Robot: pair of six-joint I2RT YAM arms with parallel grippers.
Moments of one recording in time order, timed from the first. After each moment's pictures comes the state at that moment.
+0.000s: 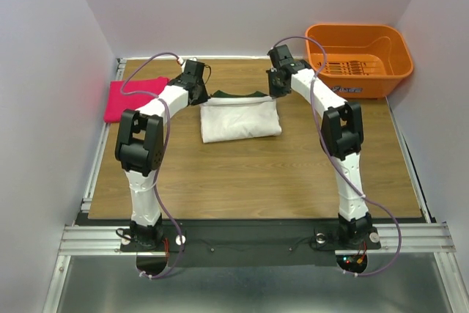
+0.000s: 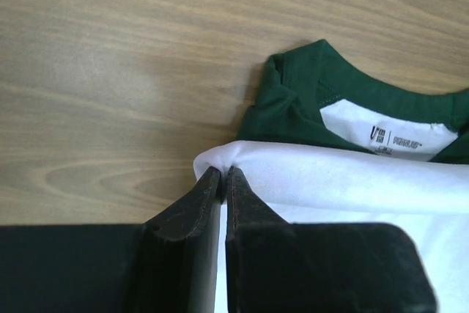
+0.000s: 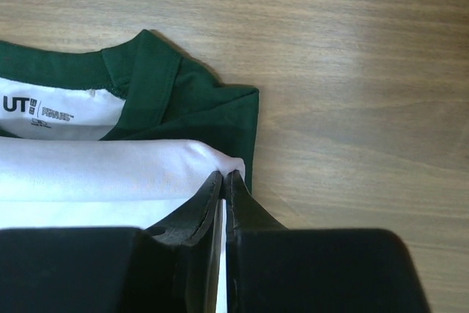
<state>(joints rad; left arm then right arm) -0.30 2.00 1.53 -0.38 -0.16 -0.50 0.37 2.32 2.12 -0.78 0.14 0.25</state>
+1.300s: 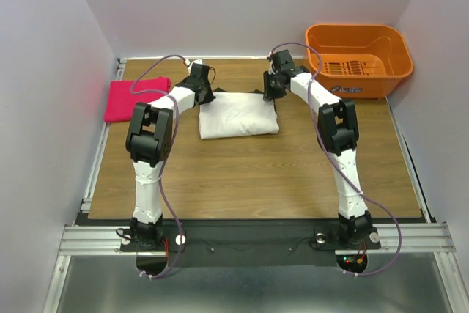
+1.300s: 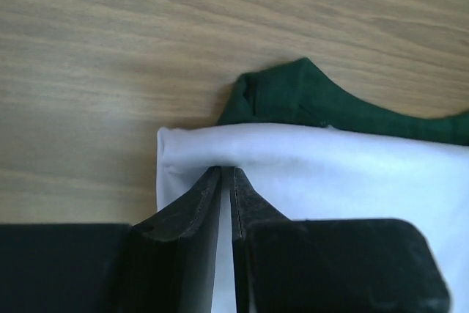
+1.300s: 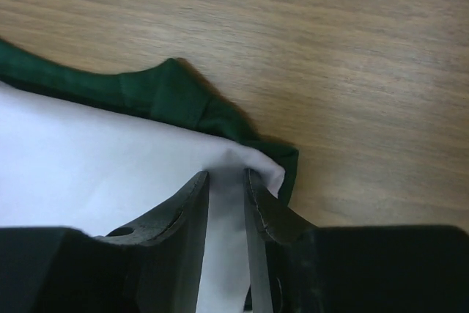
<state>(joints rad) -0.31 2.13 1.56 -0.21 -0.13 -0.50 0.34 2.41 2.13 -0.61 -0.10 0.24</state>
